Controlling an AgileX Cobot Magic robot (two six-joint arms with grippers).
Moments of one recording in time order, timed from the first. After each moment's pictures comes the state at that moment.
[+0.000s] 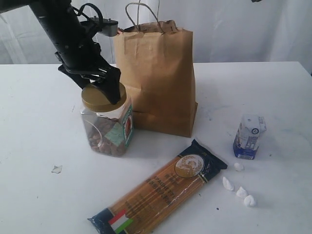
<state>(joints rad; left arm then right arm) -0.43 1.95 -1.85 -0.23 1.32 0.37 0.10 1.78 -2.04 0.22 1.22 -0.26</state>
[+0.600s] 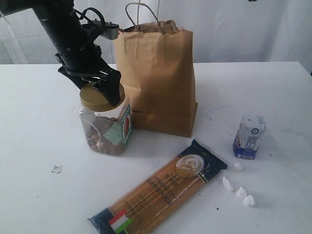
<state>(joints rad) -0.43 1.97 -1.85 -0.20 1.32 0.35 0.10 1.78 -2.04 0.26 1.22 -0.25</state>
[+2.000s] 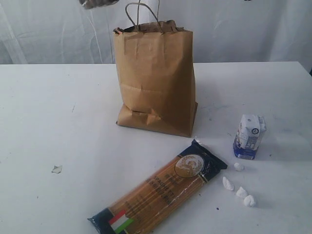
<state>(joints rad) -0.07 1.80 -1.85 -1.58 0.78 1.28 0.10 1.78 -2.04 0.30 1.22 -0.26</state>
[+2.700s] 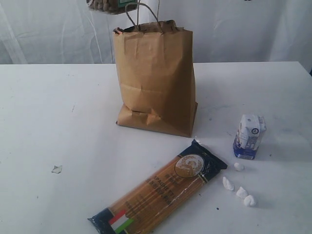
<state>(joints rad) -0.13 2.20 -2.28 -1.75 0.88 1.44 0.10 1.78 -2.04 0.30 1.22 -0.26</state>
